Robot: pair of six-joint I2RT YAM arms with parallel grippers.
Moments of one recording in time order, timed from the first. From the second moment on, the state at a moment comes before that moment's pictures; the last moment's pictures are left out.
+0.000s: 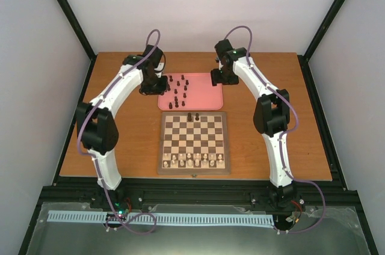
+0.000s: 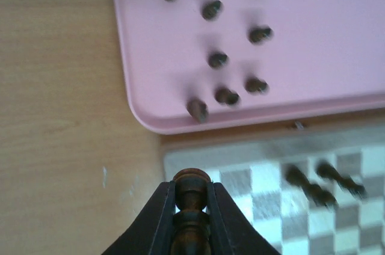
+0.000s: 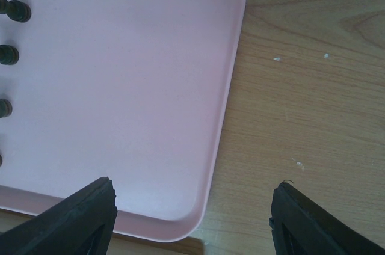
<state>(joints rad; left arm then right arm) -0.33 1.93 1.76 -1.08 0.07 -0.32 0.39 2.31 2.21 -1.12 -0.01 0.23</state>
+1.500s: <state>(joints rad) -0.54 2.02 1.59 -0.98 0.10 -0.39 0.36 2.26 2.13 -1.13 -0.04 0.21</state>
